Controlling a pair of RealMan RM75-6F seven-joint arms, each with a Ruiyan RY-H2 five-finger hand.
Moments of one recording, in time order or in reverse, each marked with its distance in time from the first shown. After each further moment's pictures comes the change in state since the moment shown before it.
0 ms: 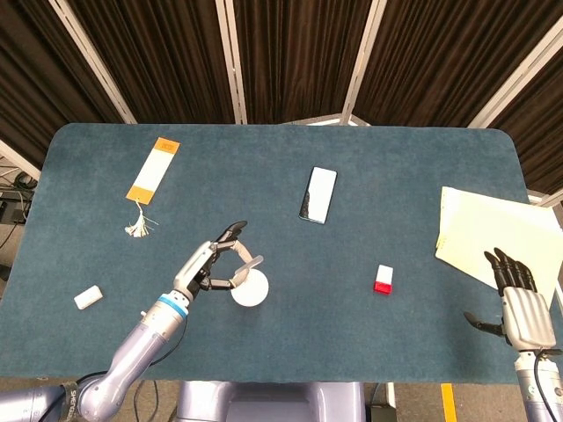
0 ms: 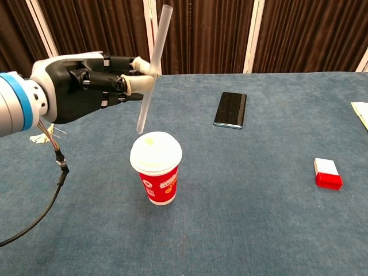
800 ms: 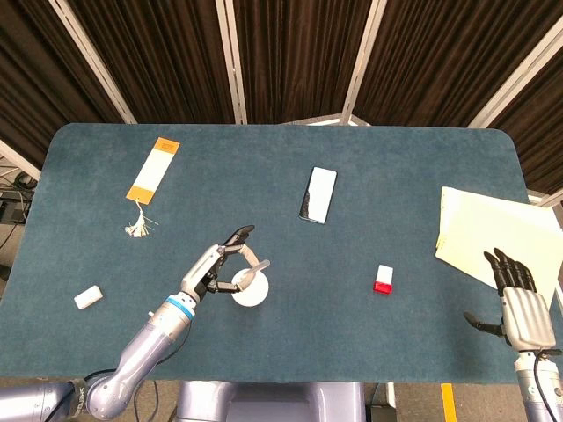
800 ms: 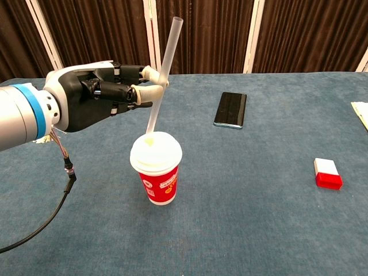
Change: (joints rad) left arm -0.031 -0.027 0.033 0.042 0.030 0.002 -0.048; right arm 0.000 0.000 -0.001 0.000 -0.001 0.000 0.000
